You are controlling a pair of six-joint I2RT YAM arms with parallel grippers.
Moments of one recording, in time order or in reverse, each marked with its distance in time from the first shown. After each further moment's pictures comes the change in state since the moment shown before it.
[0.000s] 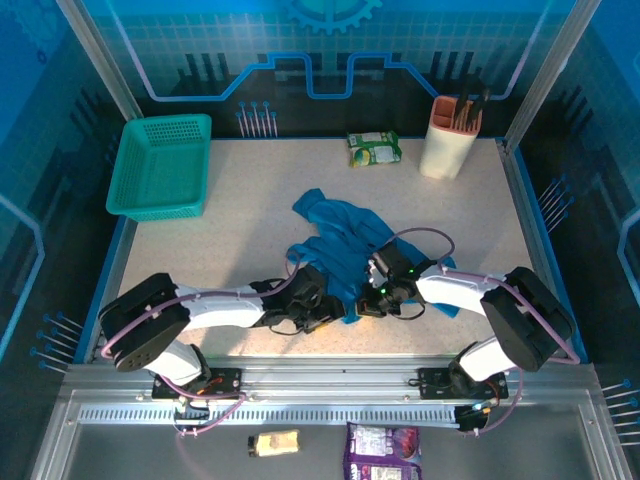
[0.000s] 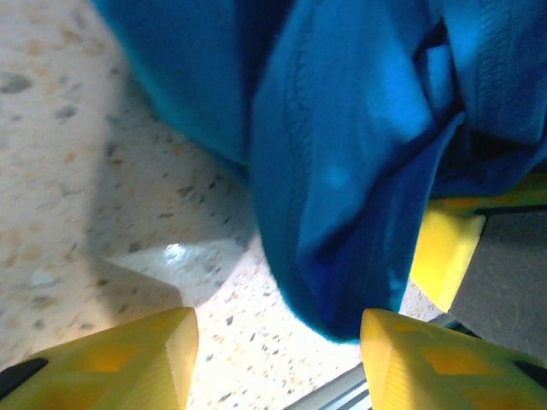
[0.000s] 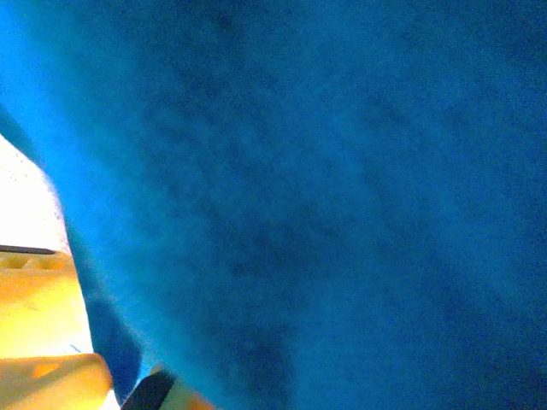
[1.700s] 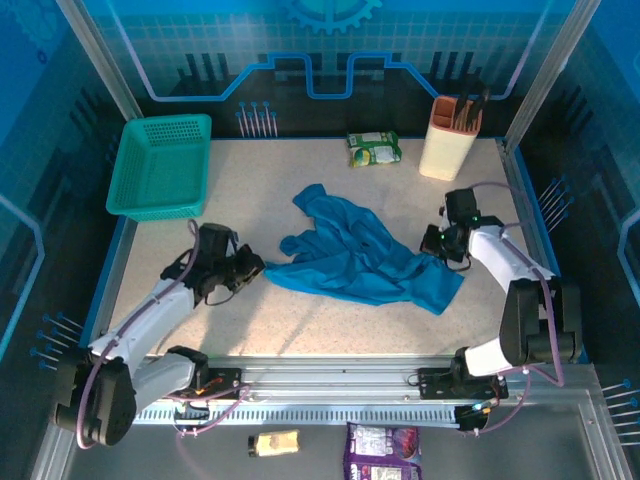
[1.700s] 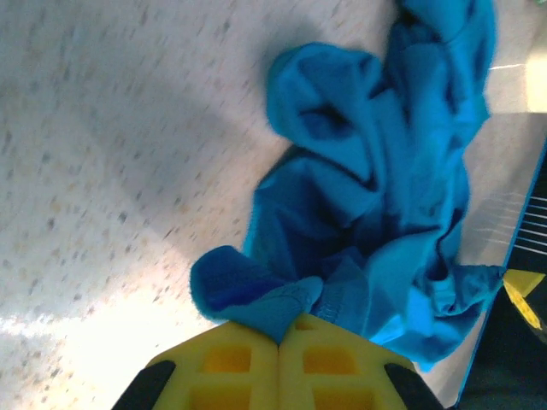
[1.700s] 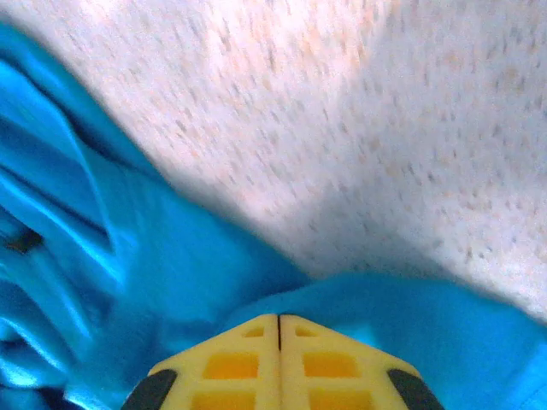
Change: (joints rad) left arm 0.722 -0.448 0.006 -0.397 0.126 0.356; right arm -0.591 -0.024 0.330 -0.280 0.290 -0.301
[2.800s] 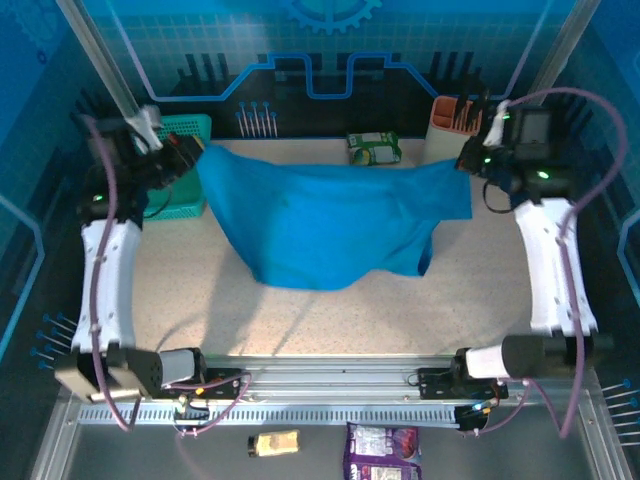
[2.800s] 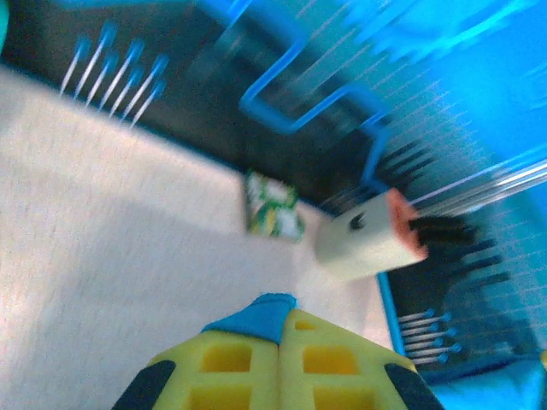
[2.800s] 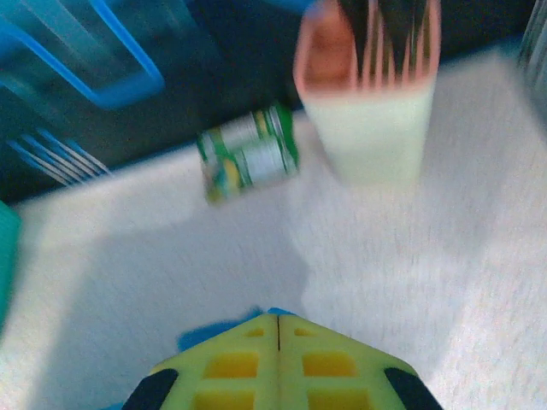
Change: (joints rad) left arm 0.400 0.217 0.758 -0.169 0.216 0.349; right arm -0.049 -0.045 0.668 -0.287 0.051 -0.054
